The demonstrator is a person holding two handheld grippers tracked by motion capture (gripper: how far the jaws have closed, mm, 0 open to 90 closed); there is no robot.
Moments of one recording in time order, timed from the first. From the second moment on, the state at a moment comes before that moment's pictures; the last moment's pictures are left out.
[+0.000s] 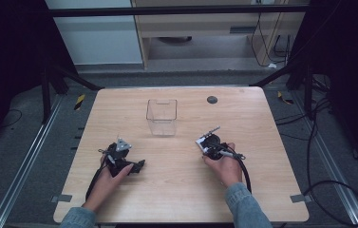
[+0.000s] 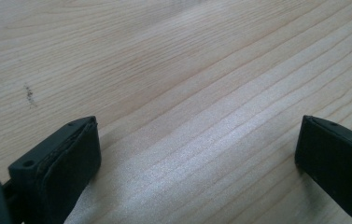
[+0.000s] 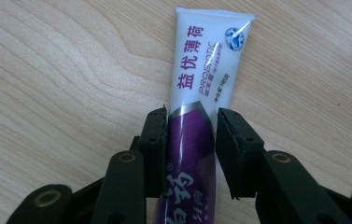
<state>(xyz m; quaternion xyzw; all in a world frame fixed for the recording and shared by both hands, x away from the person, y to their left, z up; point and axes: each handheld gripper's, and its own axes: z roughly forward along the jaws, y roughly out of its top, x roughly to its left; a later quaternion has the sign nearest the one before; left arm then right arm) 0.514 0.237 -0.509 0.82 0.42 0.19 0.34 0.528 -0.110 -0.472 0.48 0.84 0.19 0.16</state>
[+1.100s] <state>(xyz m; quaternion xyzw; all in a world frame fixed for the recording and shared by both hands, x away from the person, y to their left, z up) 0.514 0.237 -0.509 0.82 0.42 0.19 0.34 0.536 -0.120 -0.473 0.50 0.83 0.20 0.13</state>
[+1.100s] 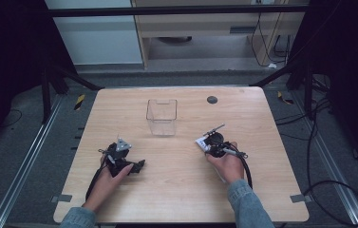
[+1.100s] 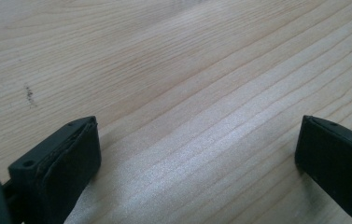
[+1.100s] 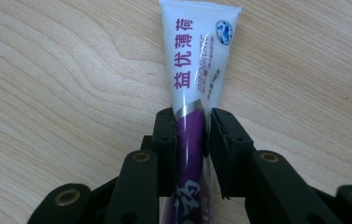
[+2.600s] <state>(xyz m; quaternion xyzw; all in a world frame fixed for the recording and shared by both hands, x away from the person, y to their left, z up) 0.514 0.236 -0.509 0.82 0.42 0.19 0.34 0.557 -0.152 -0.402 0.50 0.75 0.37 0.22</state>
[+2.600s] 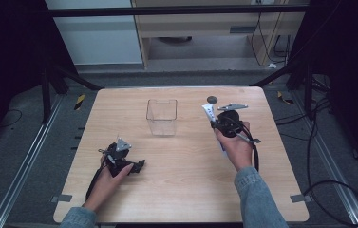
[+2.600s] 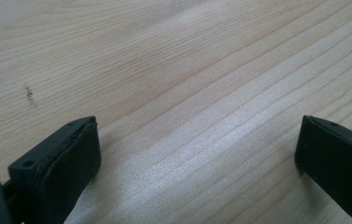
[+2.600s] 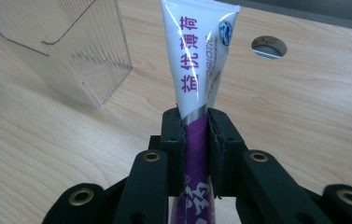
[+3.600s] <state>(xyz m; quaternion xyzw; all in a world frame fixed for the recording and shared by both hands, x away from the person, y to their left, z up) 0.514 0.236 -0.509 0.82 0.42 0.19 0.34 0.576 -0.139 -0.372 0.48 0.74 0.40 0.24</state>
